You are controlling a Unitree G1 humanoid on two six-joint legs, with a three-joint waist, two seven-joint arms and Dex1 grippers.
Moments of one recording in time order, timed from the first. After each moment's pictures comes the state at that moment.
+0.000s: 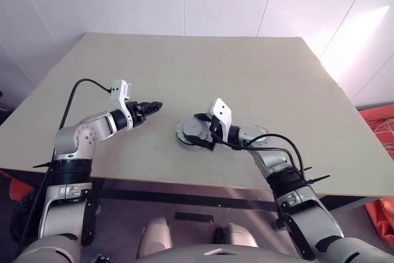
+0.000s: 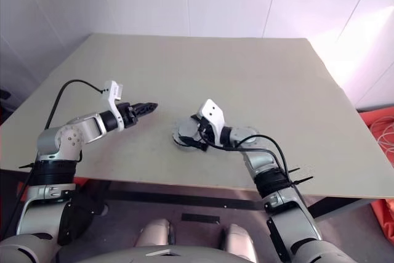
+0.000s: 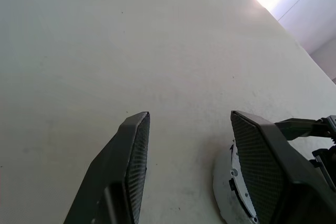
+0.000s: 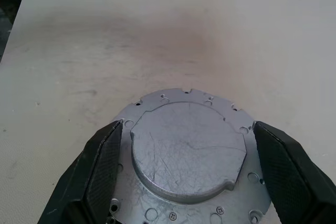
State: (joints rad) left arm -0.51 0.42 0.20 0.15 -0.61 0.92 -0.57; right arm -0.48 -0.24 0.25 0.39 0.11 0.05 0.90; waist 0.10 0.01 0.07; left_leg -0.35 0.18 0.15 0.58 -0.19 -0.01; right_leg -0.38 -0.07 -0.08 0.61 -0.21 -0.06
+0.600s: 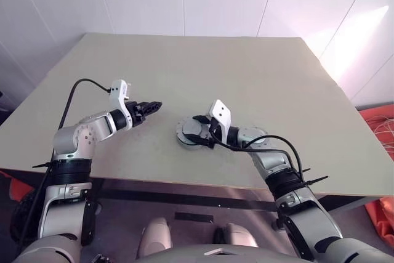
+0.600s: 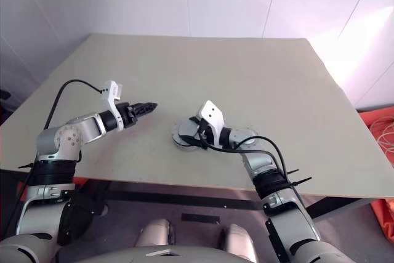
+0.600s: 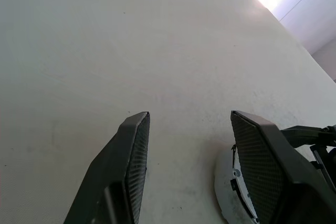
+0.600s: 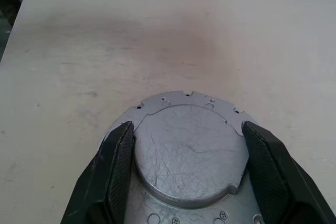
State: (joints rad) left arm -0.51 0.43 0.21 0.15 -0.61 0.92 -0.56; right arm -0.48 -0.23 0.25 0.40 0.10 0.02 0.90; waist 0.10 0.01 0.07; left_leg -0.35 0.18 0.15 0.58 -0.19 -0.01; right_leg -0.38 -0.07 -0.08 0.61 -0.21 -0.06
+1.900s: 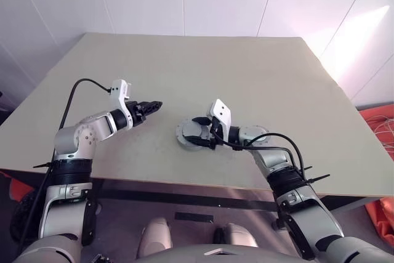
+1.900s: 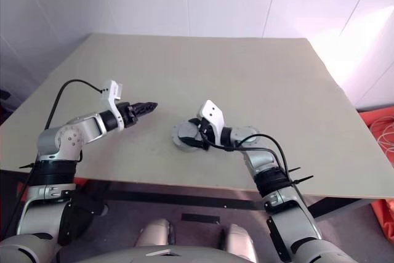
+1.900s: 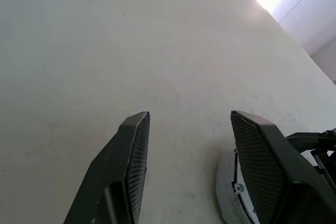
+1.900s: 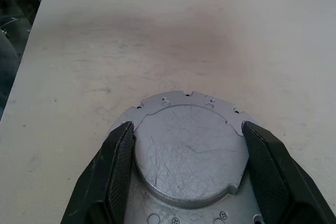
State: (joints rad) left arm -0.51 0.42 0.21 0.15 -0.61 0.92 -0.56; right arm -0.49 -0.24 0.25 0.40 0.11 0.07 0.96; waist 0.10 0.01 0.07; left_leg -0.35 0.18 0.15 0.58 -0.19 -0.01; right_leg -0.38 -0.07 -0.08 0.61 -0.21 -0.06
